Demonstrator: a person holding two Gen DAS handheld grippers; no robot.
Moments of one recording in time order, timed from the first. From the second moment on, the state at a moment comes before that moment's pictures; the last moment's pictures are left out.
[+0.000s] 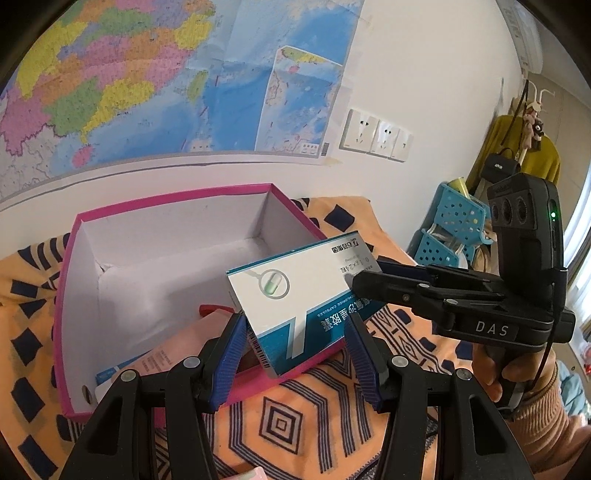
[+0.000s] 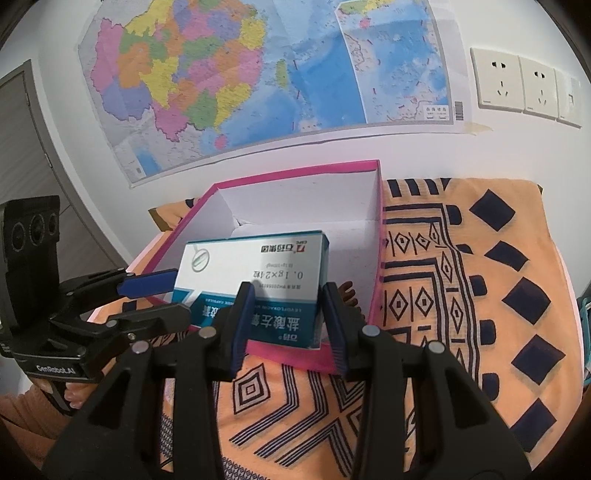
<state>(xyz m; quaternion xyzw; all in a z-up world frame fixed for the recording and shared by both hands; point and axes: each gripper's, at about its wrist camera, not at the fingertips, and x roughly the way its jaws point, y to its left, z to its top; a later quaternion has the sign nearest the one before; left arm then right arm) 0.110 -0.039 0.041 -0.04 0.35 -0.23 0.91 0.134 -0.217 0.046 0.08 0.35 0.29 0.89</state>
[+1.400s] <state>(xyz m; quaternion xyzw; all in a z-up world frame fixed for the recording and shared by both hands) 0.142 -0.039 0.019 -0.06 0.39 -0.21 0.90 0.157 -0.210 0.026 0.08 0.38 0.27 0.88</state>
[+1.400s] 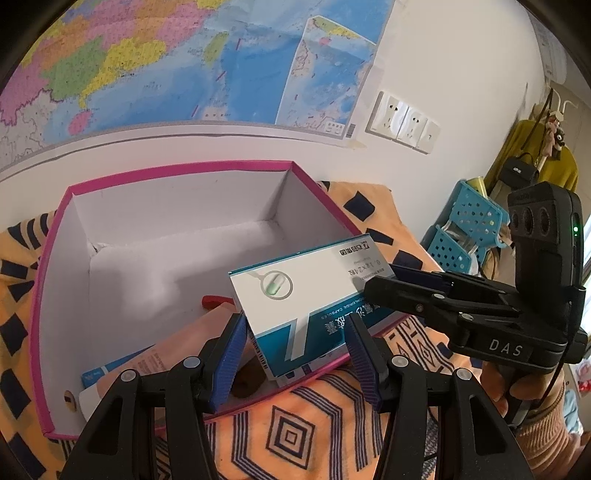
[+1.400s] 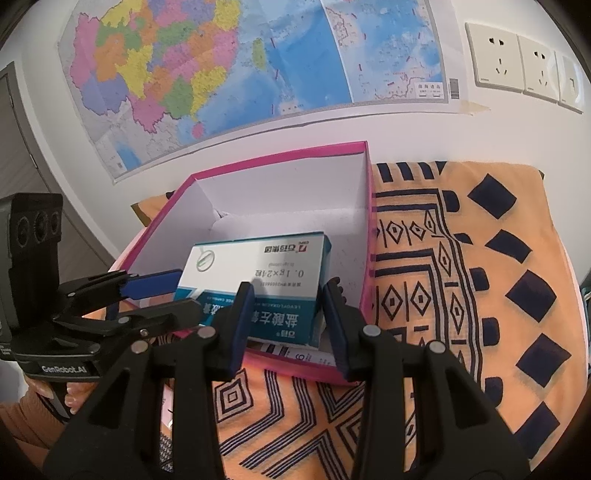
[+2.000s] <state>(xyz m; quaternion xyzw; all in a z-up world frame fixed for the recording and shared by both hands) 0.160 -0.039 0.000 -0.07 0.42 -0.21 0.88 0.159 -0.204 0.022 0.06 0.40 0.25 0.88</state>
